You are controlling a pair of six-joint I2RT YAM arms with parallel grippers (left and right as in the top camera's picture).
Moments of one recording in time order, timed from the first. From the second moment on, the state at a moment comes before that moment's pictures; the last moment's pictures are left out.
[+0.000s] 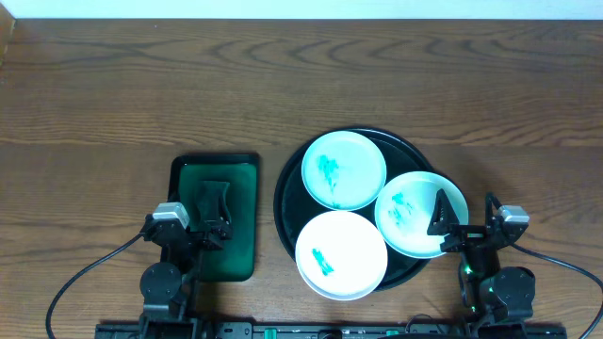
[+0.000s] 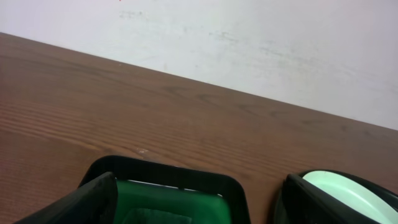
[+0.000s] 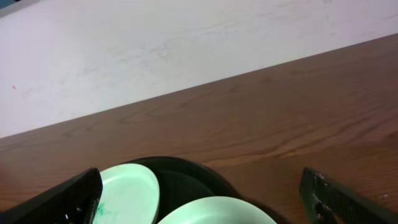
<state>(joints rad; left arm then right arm) -0.06 0.01 0.01 -0.11 0.01 -0.28 0.09 0.01 0.01 -0.07 0.01 0.34</state>
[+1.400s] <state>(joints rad) -0.06 0.42 0.22 -0.38 0.20 -0.36 0.09 0.01 0.01 -0.07 0.01 0.34</state>
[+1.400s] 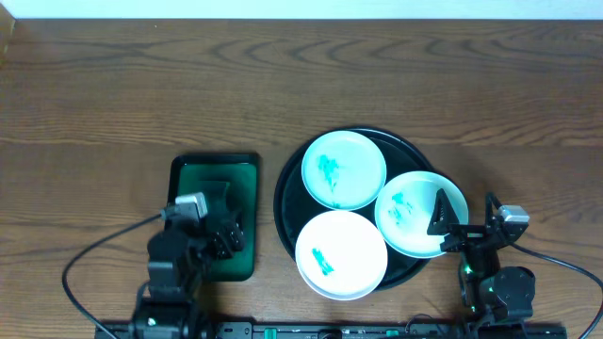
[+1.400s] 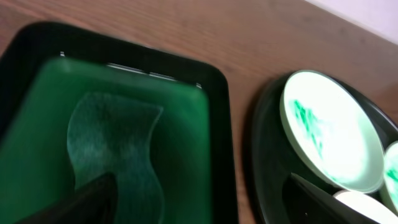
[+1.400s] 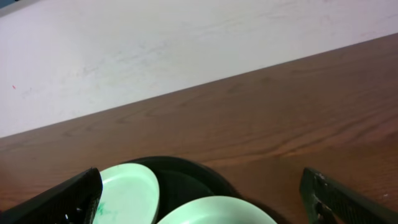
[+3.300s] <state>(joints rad) -0.06 1.19 1.06 -1.12 0.20 -0.29 0.09 0.47 0.56 -0.57 -0.33 0.13</state>
